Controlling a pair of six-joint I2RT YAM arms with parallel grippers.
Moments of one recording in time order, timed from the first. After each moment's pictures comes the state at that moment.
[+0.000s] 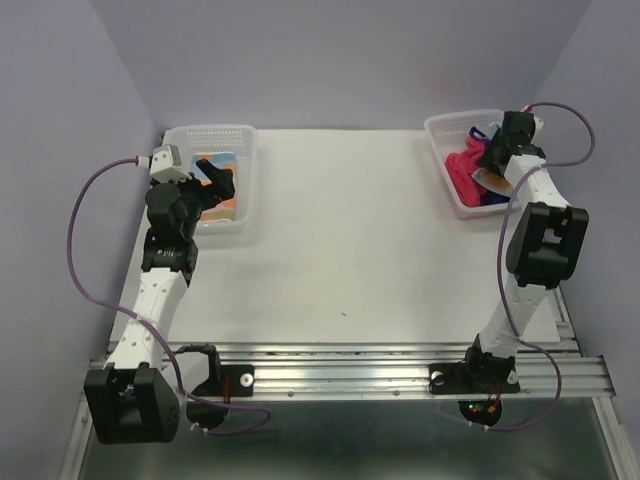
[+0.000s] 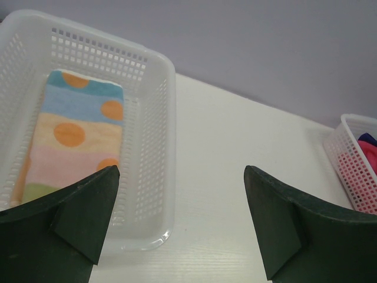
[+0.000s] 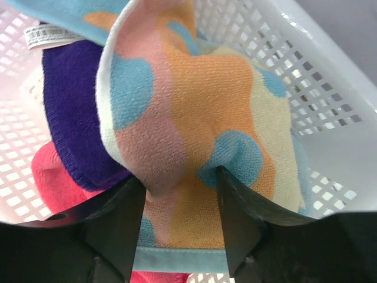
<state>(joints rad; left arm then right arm) 0.00 1.02 0.77 0.17 0.08 -0.43 -0.18 1.98 1.68 -0.42 0.28 0.32</state>
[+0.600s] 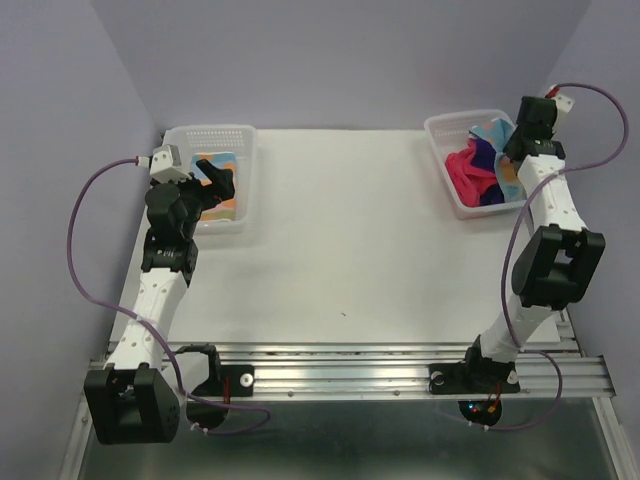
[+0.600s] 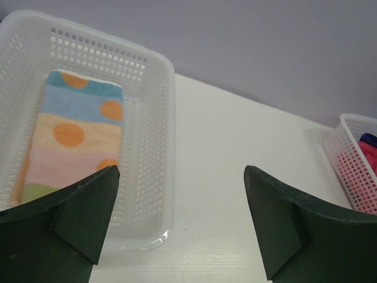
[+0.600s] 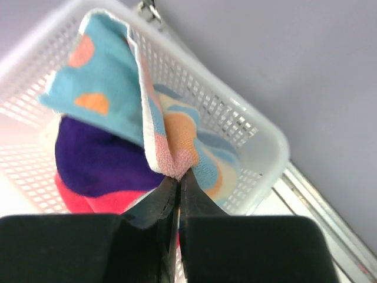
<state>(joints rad) 0.00 1.02 0.77 0.17 0.08 -0.43 -0.18 1.82 1.67 -0.43 0.45 0.29</state>
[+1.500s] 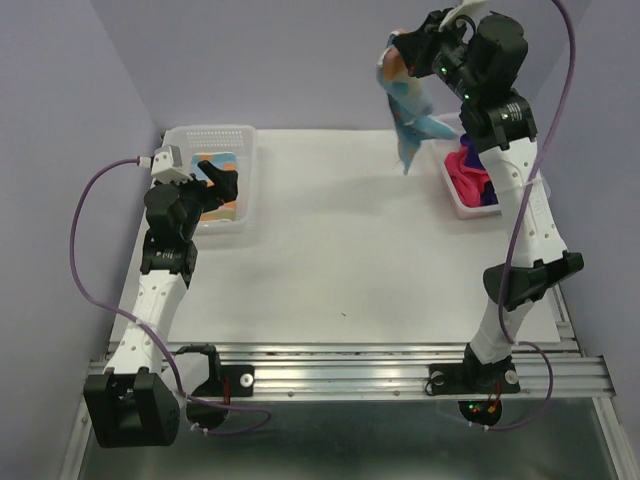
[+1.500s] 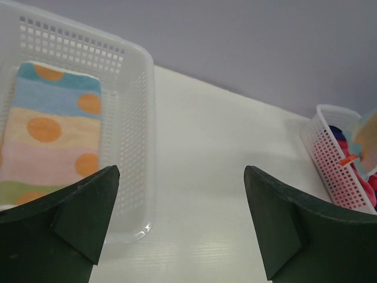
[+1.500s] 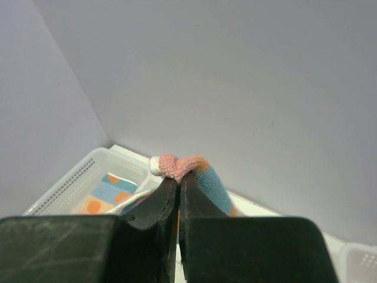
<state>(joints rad) 0.00 1.00 0.77 0.15 0.15 -0.46 0.28 1.81 2.36 -0.42 -0.14 0.16</state>
